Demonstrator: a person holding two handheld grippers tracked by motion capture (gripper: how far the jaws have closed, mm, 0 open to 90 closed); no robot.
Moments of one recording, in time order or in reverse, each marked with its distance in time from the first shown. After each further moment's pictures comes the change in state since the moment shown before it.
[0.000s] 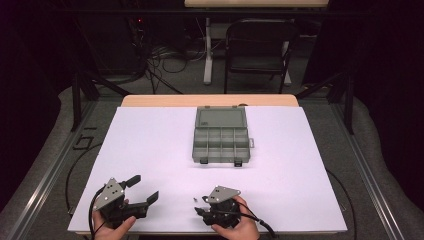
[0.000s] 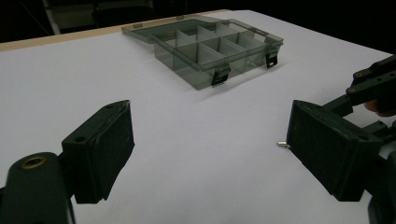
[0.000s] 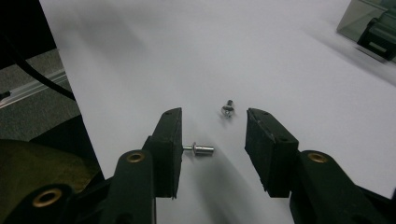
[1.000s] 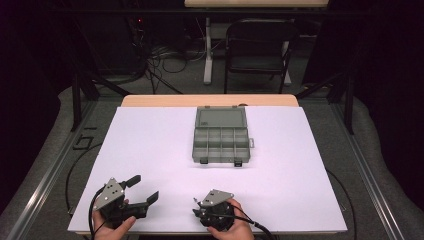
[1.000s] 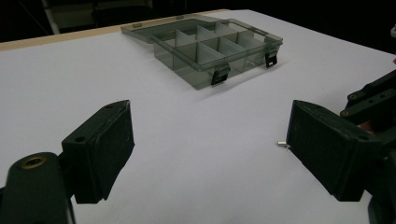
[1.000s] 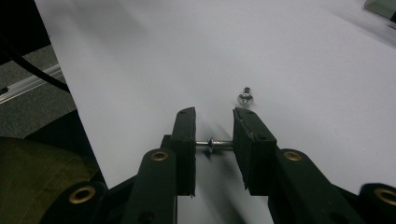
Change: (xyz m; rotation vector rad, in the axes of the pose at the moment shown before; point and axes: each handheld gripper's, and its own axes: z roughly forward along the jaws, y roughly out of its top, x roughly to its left) left arm 0.000 0.000 0.000 0.001 -0.002 0.001; right arm 0.008 -0.007 0.015 0.036 -0.001 0.014
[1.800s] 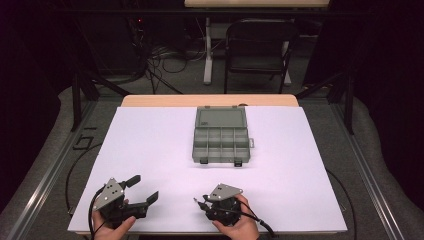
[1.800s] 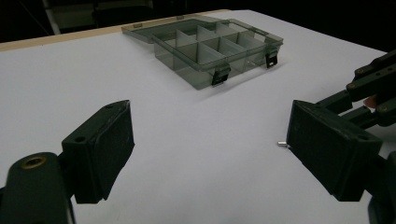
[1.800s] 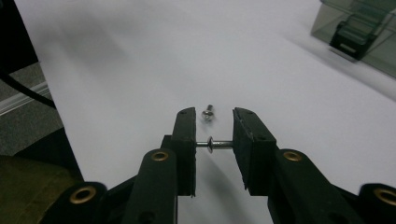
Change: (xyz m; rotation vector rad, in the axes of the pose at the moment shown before) left arm 0.000 0.000 0.000 -0.001 0.002 -0.002; right arm -0.014 0.007 -0.019 -0.057 -0.043 0.025
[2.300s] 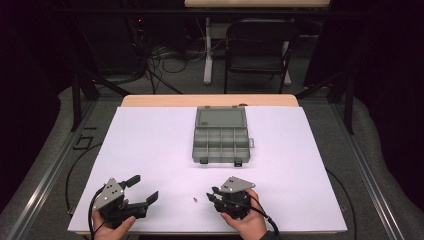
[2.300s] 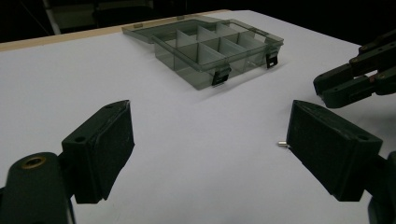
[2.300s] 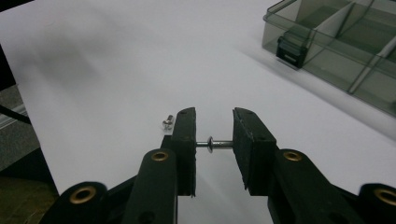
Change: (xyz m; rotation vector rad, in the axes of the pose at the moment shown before) left arm 0.000 0.000 0.000 0.001 0.000 0.000; right arm -0.021 0.004 -0.018 -0.046 -0.056 0.047
